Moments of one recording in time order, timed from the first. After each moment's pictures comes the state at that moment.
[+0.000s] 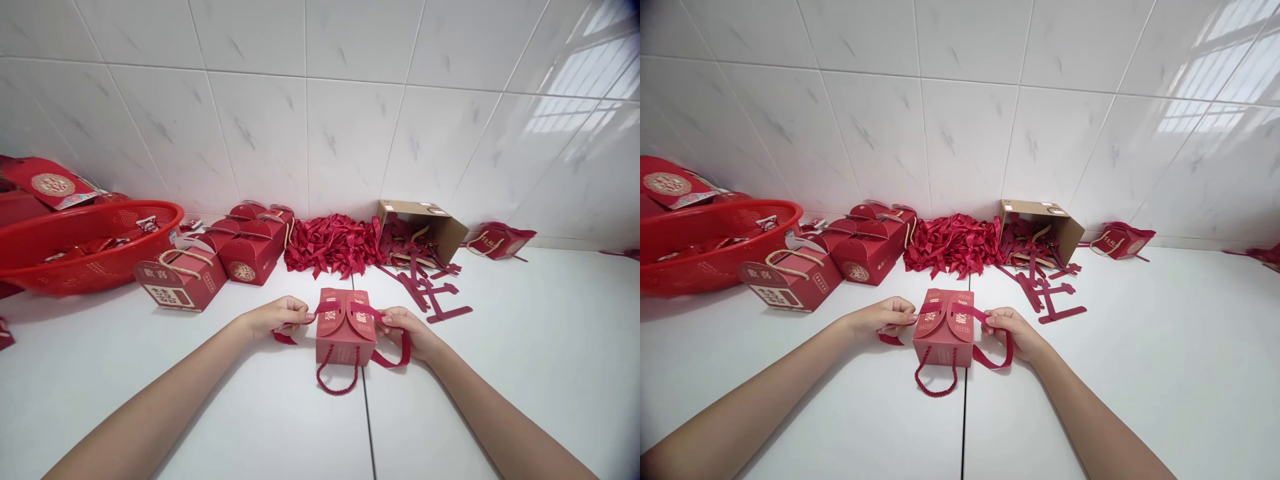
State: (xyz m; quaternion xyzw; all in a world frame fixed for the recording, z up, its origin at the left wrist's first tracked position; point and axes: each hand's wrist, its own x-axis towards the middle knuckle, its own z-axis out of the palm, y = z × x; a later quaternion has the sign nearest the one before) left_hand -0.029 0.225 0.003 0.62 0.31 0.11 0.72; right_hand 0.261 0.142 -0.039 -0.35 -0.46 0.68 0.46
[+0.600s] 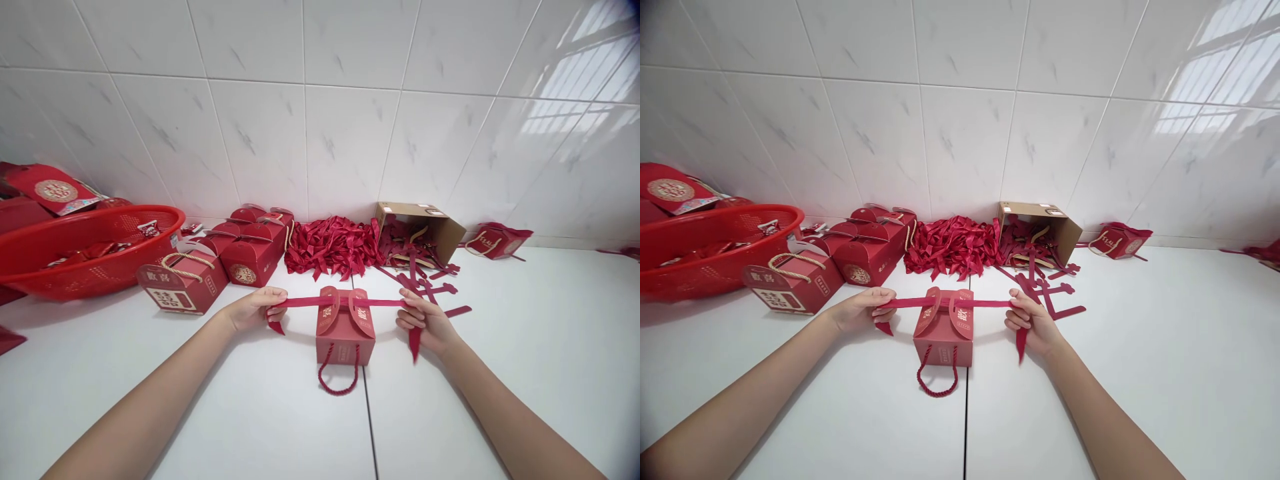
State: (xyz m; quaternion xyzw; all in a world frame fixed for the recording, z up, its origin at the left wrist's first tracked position) left_hand -0.068 0.244 0.005 0.57 0.30 0.20 0.74; right_hand 0.285 0.141 -0.030 -0.33 -0.31 0.67 0.59
